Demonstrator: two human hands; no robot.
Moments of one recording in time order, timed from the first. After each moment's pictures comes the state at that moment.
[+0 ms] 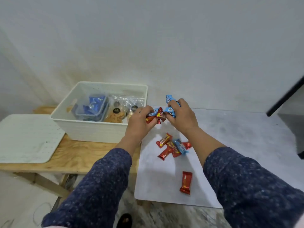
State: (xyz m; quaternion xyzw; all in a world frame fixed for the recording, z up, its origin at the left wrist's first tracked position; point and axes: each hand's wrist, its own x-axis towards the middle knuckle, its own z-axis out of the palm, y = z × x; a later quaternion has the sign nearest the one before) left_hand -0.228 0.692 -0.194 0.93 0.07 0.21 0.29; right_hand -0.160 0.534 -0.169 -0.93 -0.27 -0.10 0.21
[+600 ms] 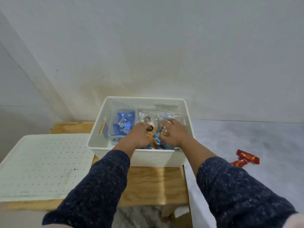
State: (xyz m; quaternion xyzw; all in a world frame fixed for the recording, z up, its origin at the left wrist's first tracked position) left_hand -0.187 0.930 -0.226 0.95 0.09 -0.13 0.26; right_hand -0.139 0.760 -0.209 -0.95 -0.24 0.14 0.11
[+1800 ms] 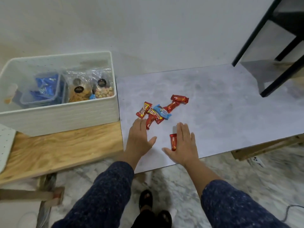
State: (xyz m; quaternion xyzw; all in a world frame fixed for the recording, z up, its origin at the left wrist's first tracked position) left_hand -0.285 0.646 -0.347 0.98 -0.07 0.04 0.20; right_hand -0.307 0.459 -0.343 -0.99 -0.03 0.09 0.10
